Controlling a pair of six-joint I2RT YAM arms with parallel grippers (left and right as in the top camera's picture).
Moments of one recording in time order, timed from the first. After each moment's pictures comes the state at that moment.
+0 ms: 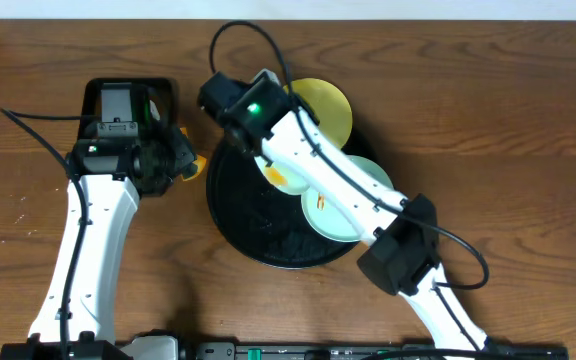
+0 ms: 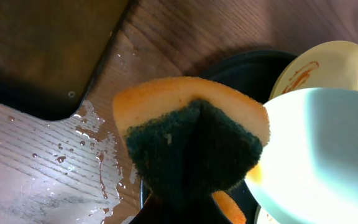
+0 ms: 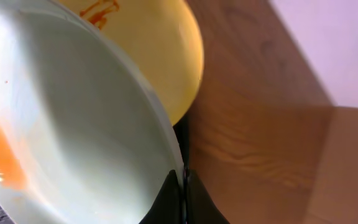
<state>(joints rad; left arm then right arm) 0.03 1.41 1.19 -0.89 0.15 -0.53 0.85 2.37 2.43 -1.51 0.73 0.23</state>
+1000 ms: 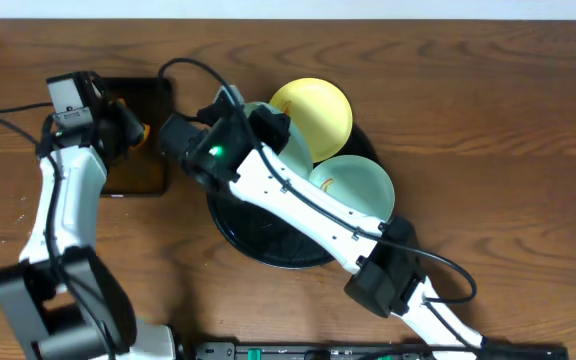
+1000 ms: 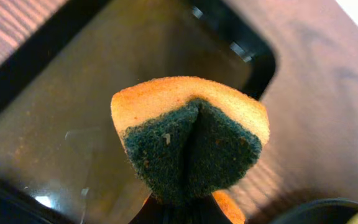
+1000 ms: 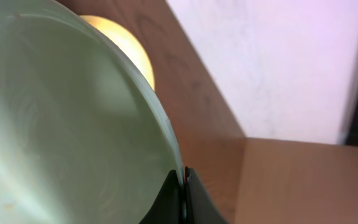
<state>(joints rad) 0.28 1.66 1.19 -0.50 0.08 -0.47 1.01 2.37 2.43 -1.51 1.05 0.18</state>
